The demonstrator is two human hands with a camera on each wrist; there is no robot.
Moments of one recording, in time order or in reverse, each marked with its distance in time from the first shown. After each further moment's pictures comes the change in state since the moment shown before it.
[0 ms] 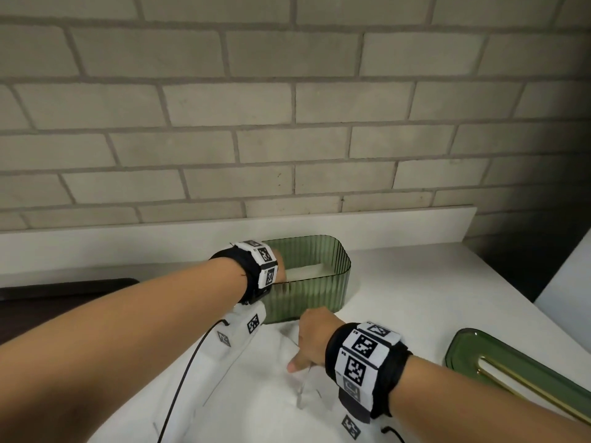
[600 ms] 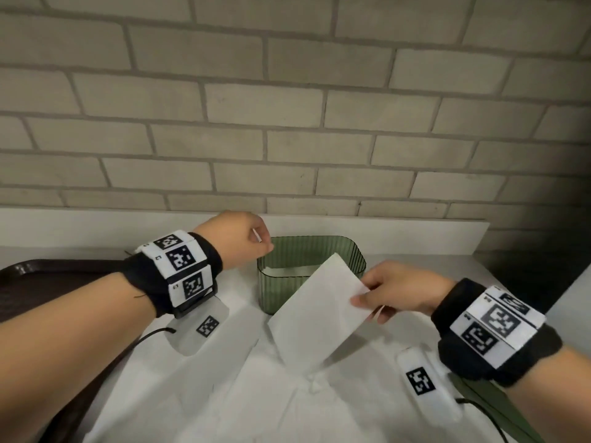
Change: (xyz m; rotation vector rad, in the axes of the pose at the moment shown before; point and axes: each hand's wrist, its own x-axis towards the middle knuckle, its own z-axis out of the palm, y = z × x) left_hand -0.102 -0.068 -0.024 -0.426 0.445 0.082; right_hand -0.056 0.056 -0.067 0.609 0.059 -0.054
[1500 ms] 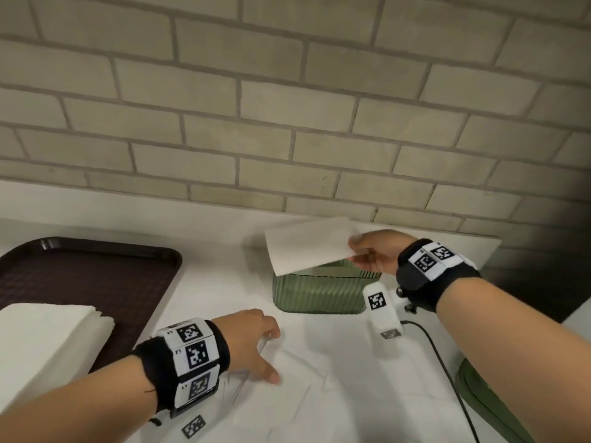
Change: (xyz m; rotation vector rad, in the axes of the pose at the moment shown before) left_hand -0.077 -0.037 0.085 0.081 -0.507 0.035; right_hand 0.073 -0.034 -0.017 0.638 0.166 0.139
